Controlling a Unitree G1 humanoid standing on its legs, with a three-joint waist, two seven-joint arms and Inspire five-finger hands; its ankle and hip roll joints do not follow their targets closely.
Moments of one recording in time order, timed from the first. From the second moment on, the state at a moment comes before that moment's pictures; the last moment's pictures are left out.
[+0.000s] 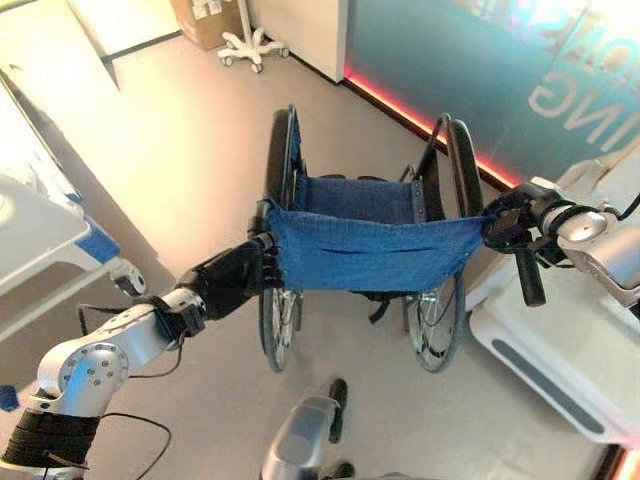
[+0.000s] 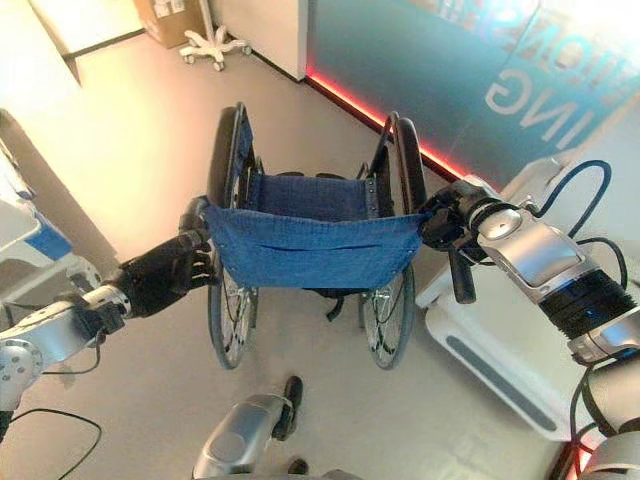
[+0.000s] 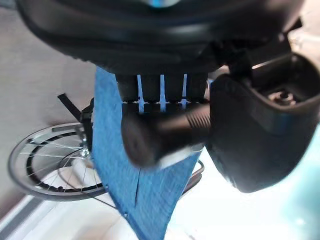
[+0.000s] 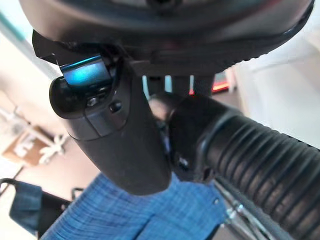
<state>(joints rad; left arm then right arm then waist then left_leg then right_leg) -0.09 0.86 0.11 -0.19 -1.25 0.67 0.00 -0.90 -1.08 0.68 0.18 0.55 0.72 -0.05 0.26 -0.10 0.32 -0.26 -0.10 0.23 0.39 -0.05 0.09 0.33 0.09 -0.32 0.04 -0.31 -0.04</state>
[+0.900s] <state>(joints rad) -0.23 1.04 0.06 -0.01 -1.31 0.68 0.02 -0.92 -1.06 0.68 0.12 0.65 0.72 -0.06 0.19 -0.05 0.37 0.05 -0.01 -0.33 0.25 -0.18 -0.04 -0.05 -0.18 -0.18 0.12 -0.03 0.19</state>
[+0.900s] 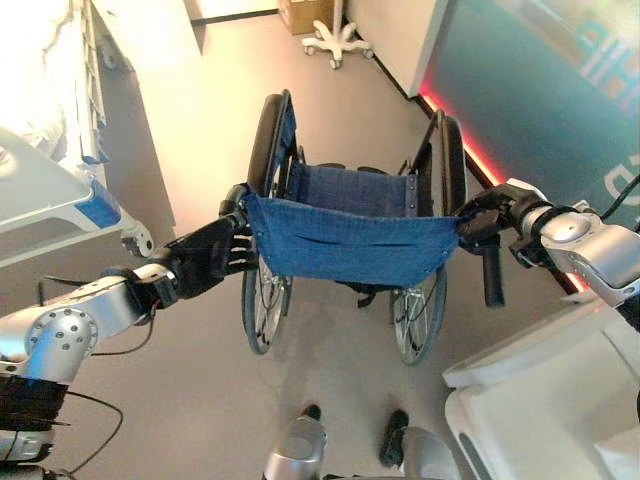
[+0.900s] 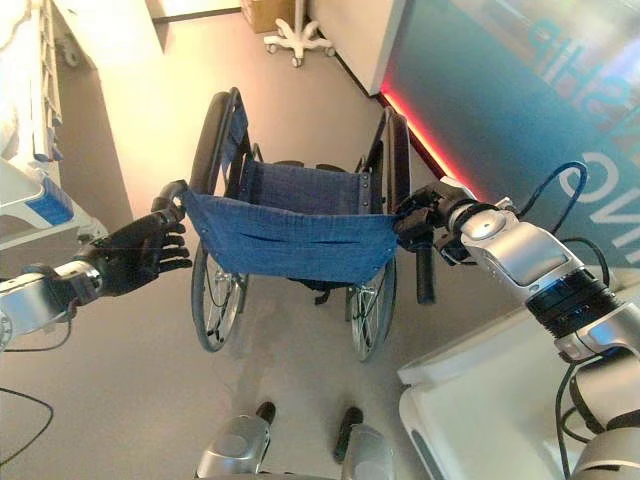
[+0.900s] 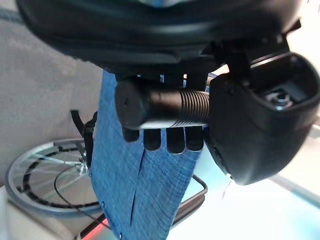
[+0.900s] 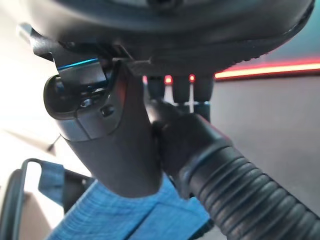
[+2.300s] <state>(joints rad) -0.38 1.00 -0.02 0.03 -1.27 0.71 0.07 -0.85 -1.01 0.56 0.16 0.55 0.71 -0.01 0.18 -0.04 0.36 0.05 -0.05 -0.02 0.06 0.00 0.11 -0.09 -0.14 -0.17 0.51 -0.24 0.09</state>
